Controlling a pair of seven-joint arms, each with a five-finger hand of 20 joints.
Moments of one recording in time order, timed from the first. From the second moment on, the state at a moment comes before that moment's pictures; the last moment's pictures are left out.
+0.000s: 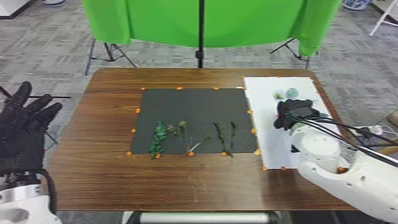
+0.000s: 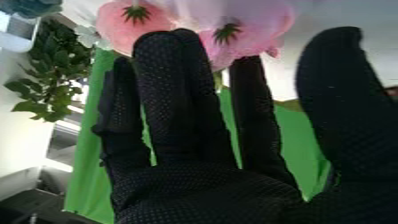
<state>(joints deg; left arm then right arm) 131.9 -57.8 -103.1 -123.3 38.2 15.4 34.0 -55.0 -30.8 23.1 -103.3 -123.9 -5.8 48.0</state>
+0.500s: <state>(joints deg) 131.3 -57.5 -102.9 -123.5 38.1 15.8 34.9 -46.6 -30.4 10.1 -100.2 -131.7 9.4 47.5</state>
